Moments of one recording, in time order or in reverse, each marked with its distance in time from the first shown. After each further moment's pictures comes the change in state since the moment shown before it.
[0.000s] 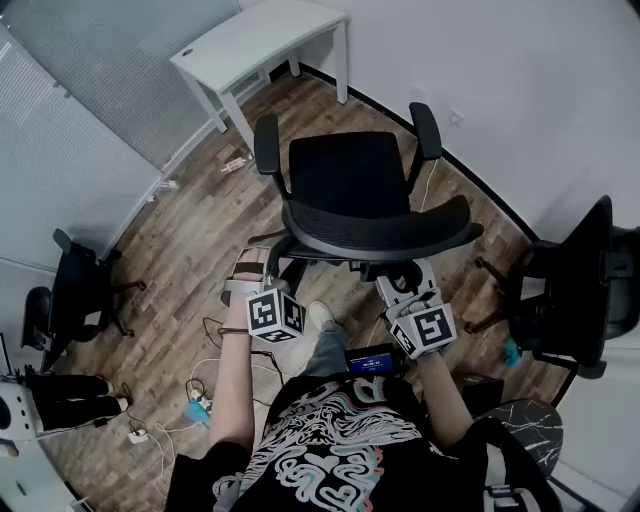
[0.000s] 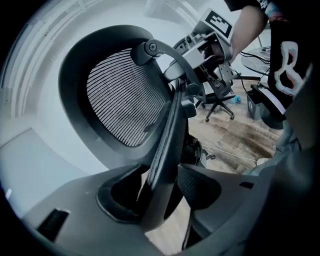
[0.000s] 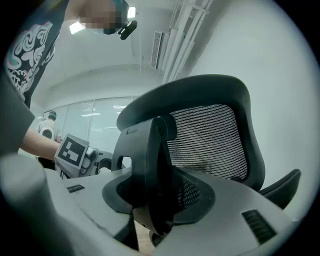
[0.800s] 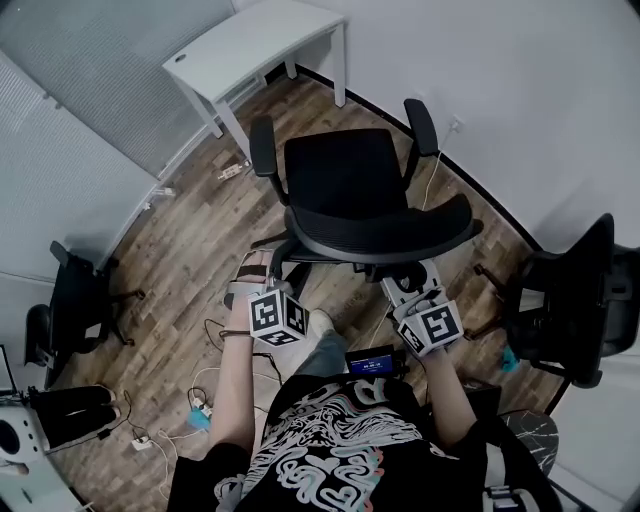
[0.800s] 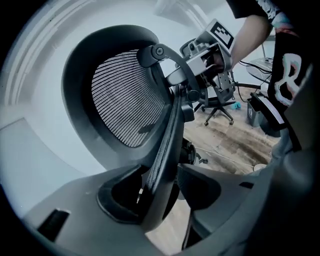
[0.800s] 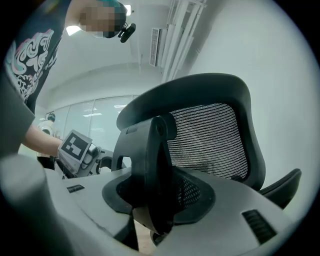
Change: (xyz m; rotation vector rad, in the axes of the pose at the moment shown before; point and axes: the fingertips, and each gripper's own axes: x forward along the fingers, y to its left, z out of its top) left arm 0.044 0.037 0.003 -0.053 -0.011 -0.074; right arm 0.049 -0.042 0.001 0.001 0.014 0.038
